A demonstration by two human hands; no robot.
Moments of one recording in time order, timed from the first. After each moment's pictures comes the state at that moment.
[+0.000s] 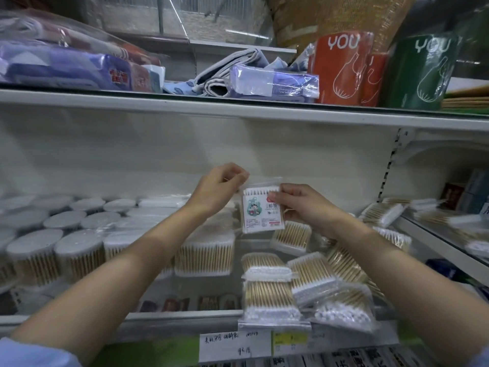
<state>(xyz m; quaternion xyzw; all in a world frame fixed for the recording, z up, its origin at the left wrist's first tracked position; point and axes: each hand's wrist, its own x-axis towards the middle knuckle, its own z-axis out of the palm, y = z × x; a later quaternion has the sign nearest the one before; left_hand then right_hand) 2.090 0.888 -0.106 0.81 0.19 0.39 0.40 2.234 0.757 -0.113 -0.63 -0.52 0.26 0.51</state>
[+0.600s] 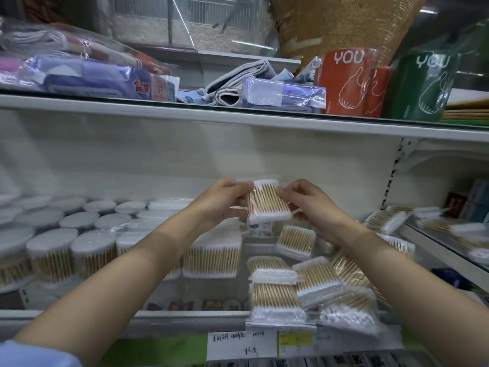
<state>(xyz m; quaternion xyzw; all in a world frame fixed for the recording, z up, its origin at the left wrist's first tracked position) 2.079 0.877 -0.105 0.69 0.16 0.29 0.64 2.227 0.759 -0.109 -0.65 -0.46 0.19 0.58</state>
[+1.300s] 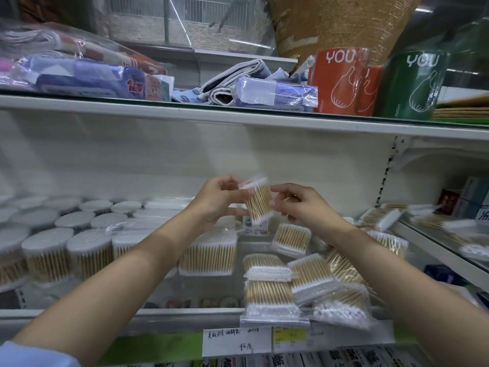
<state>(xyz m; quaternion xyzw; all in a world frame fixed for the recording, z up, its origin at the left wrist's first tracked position) 2.080 0.874 -0.108 0.67 0.15 0.33 0.64 2.223 0.750 -0.113 -0.65 -0.51 0.16 0.53</state>
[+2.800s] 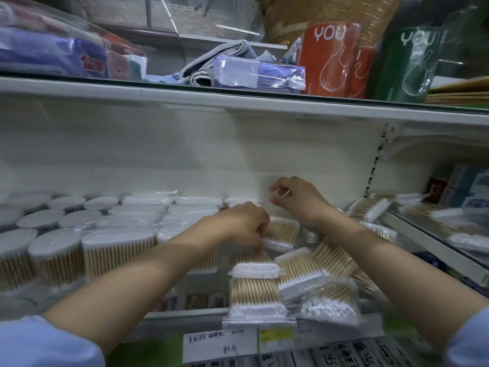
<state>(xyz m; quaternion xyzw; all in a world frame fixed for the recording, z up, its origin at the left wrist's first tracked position) 2.128 0.849 -0.132 0.99 0.15 0.05 0.05 2.264 0.766 -0.119 -0.79 -0.52 -0.04 0.31</state>
